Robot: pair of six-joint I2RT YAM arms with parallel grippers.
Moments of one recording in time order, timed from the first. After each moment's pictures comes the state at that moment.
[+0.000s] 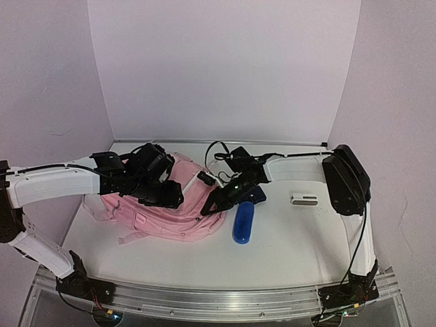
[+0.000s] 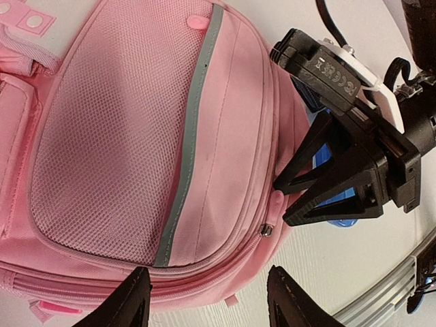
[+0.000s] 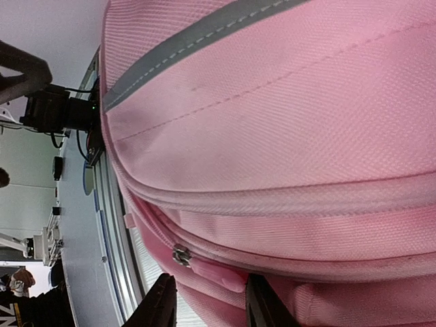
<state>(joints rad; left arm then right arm) -0.94 1.41 1.10 -0.64 -0.17 -0.68 0.77 2.19 1.62 -0.48 -0.84 0.09</state>
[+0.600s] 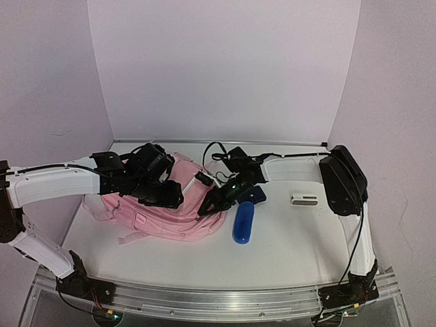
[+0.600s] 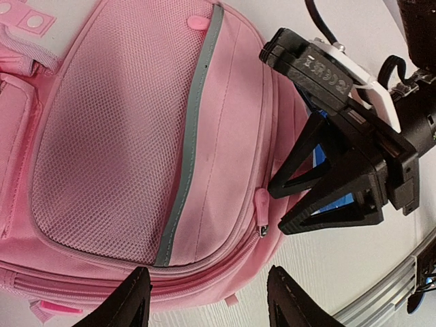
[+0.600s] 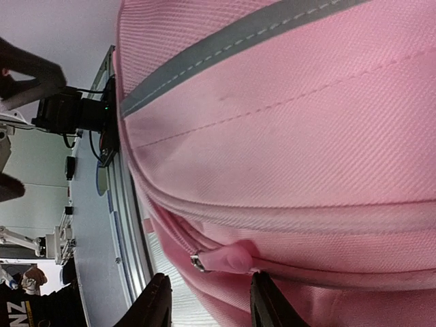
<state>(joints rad) -0.94 1.41 1.10 -0.64 -0.17 -0.68 0.77 2.22 1.66 -0.49 -0.85 0.13</state>
